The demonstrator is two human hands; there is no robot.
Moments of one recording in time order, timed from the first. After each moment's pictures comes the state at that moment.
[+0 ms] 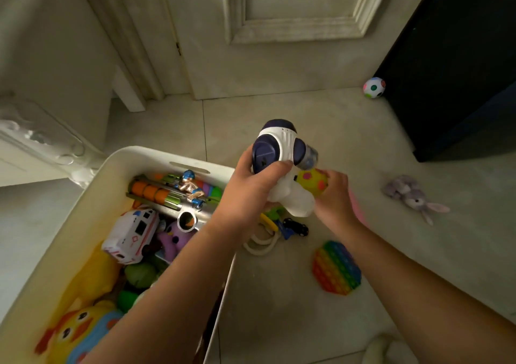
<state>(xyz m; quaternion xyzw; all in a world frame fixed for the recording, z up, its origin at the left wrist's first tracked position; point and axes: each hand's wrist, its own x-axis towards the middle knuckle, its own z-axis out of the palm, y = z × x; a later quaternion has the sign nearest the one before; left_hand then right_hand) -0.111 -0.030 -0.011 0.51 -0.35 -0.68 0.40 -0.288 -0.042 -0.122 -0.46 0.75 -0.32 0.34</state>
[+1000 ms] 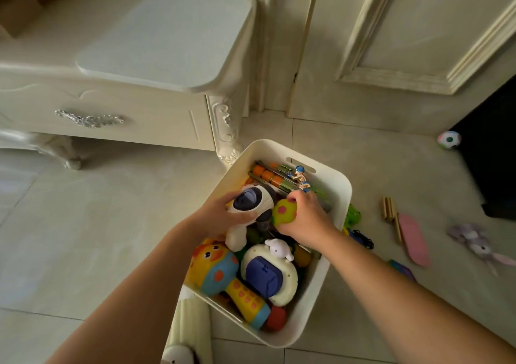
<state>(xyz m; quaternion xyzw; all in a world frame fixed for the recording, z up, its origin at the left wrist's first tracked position) 0.141 0.058 -0.019 0.65 -0.47 -0.56 0.20 -0.064 0.030 -0.033 -0.70 0.63 -0.04 0.33</state>
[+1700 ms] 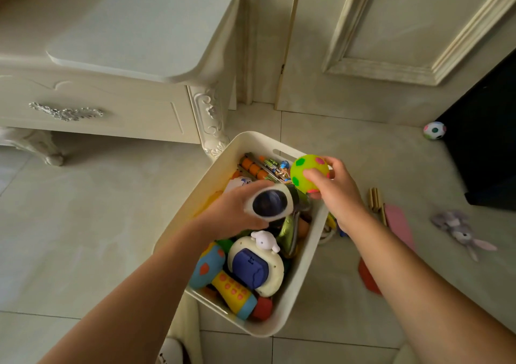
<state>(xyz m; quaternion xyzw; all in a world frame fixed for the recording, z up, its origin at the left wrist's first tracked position) 0.102 0.056 -0.027 0.55 -0.68 -0.44 0.21 -0.111 0.013 0.004 -0.48 0.66 -0.34 0.46</state>
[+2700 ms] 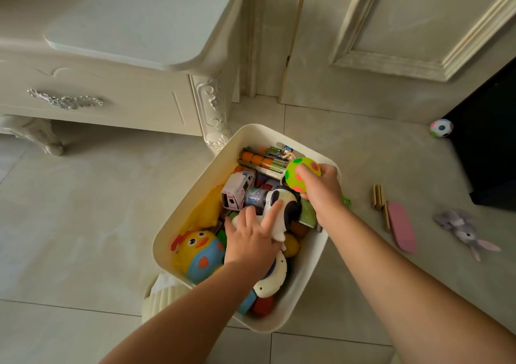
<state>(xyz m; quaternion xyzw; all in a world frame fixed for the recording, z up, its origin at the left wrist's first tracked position) 0.038 0.107 -0.081 0.70 -0.70 -0.15 0.01 -0.078 -0.001 -0.032 -0.36 0.72 -0.38 0.46</state>
